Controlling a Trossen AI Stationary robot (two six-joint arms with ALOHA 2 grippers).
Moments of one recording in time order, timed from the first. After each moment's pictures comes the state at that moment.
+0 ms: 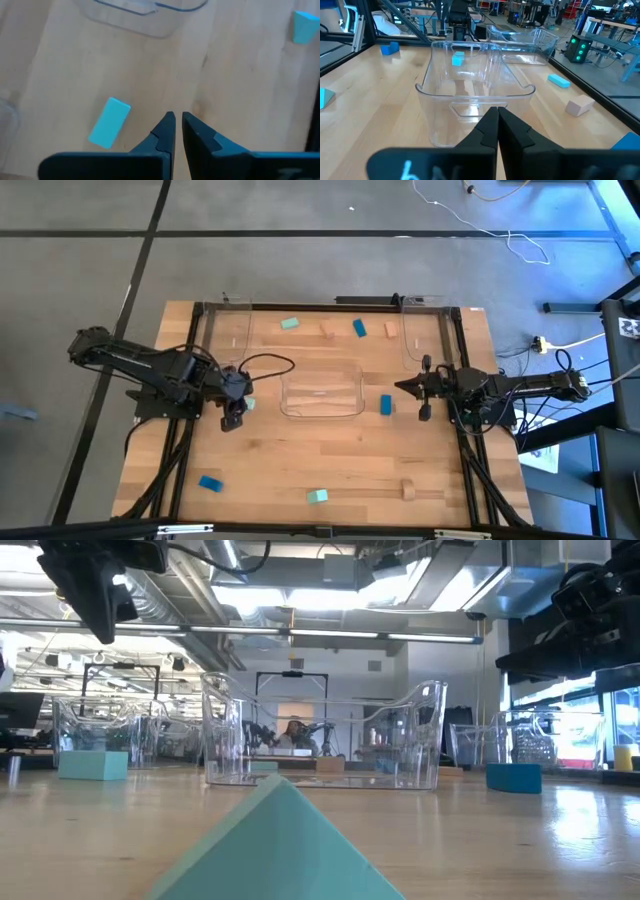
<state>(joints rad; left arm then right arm) -0.22 0.99 0.86 -0.90 -0.03 -0.57 0.06 0.21 0.01 0.06 0.19 -0.06</state>
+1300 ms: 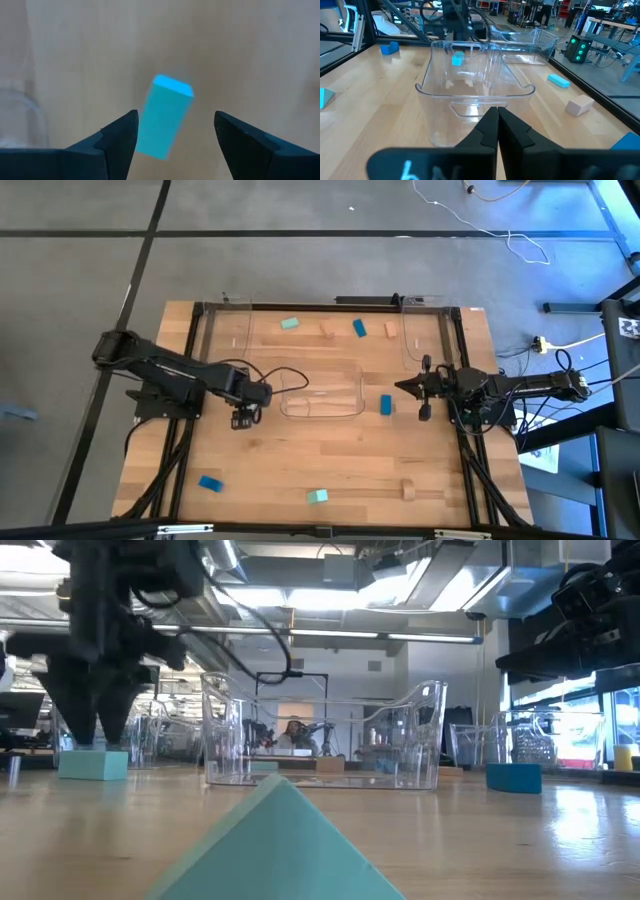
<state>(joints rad) -0.11 1.36 0.74 -0.84 -0.12 -0.28 0.06 0.21 0.01 0.06 0.19 -0.06</state>
